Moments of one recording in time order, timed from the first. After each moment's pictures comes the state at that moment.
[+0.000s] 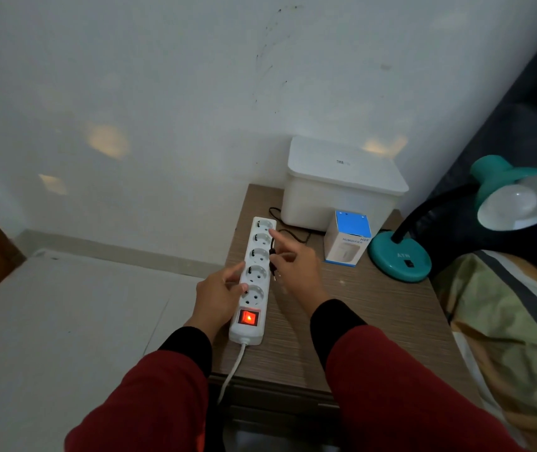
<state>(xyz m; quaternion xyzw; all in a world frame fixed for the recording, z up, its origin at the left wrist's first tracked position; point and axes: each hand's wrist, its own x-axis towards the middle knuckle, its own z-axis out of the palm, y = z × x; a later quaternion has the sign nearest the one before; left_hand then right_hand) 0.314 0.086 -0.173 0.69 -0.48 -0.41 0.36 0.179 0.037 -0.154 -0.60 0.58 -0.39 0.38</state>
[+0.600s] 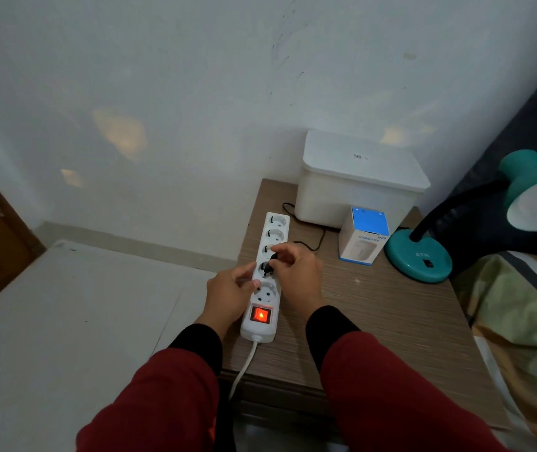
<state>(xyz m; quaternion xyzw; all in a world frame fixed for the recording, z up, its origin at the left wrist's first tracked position) 0.316 0.086 -0.174 0.70 -0.48 -0.40 0.35 0.197 0.039 -0.177 -0.63 0.60 -0.40 0.30</state>
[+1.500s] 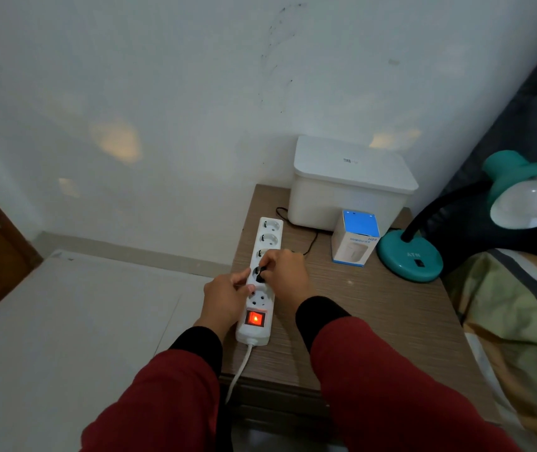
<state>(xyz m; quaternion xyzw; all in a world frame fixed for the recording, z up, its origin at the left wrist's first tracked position) 0.311 0.085 -0.173 0.72 -0.48 -0.38 0.32 0.199 0.030 -0.162 -0.73 0.61 -0.18 0.24</state>
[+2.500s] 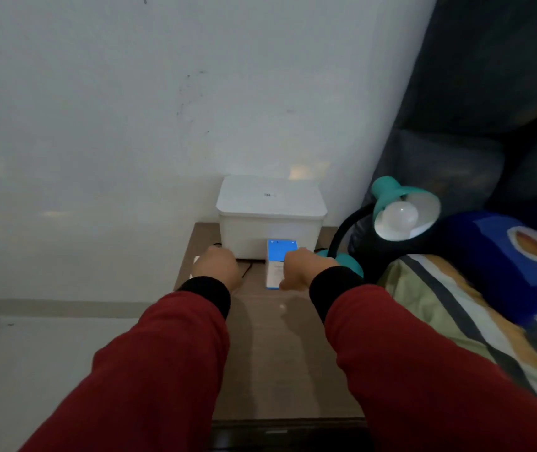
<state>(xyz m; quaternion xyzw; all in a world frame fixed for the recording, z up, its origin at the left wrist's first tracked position) 0.206 0.017 -0.061 0.74 -0.66 -0.12 0.01 0.057 0.015 -0.050 -0.74 0.65 0.10 0.11</state>
